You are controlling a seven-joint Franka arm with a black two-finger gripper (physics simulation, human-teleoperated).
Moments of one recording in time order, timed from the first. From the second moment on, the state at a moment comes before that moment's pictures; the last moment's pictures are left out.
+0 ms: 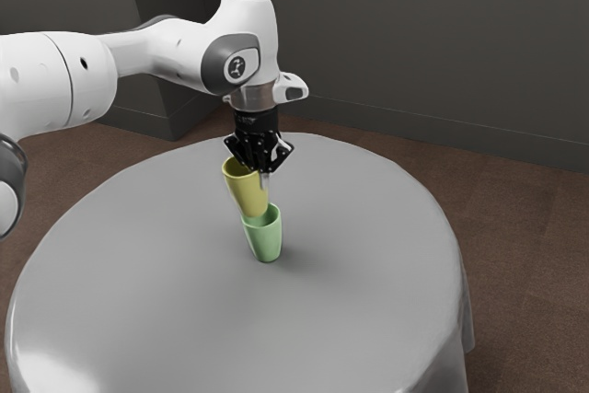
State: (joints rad) arm -0.22 0.37 0.08 -1.51 -0.02 1.78 -0.21
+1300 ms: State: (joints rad) arm -0.21 0.46 0.06 -1.45 0.00 1.78 -0.21
